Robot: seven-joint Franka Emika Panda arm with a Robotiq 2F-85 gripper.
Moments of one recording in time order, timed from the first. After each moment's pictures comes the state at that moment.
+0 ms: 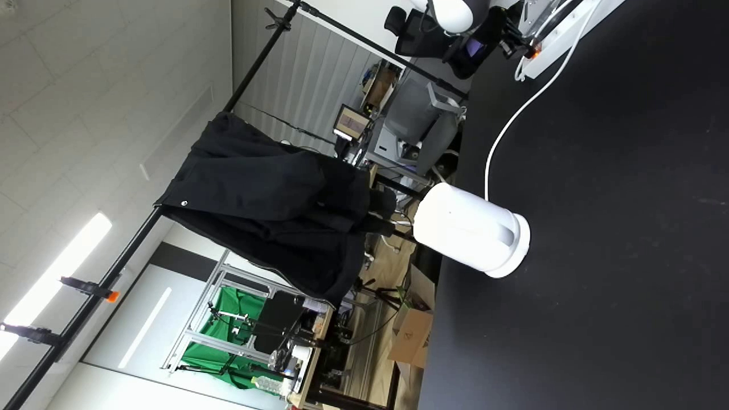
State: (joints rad) arm -0.33 1.06 -0.12 -1.53 -0.05 2.79 -0.41
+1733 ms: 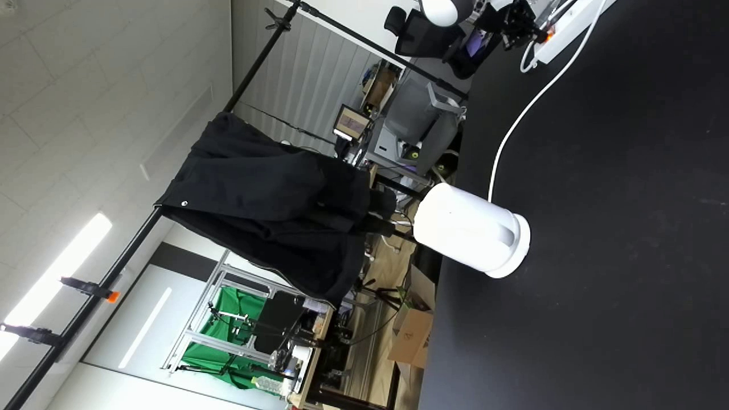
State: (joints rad) arm -0.34 1.05 -0.15 -1.48 0.04 2.57 -0.12
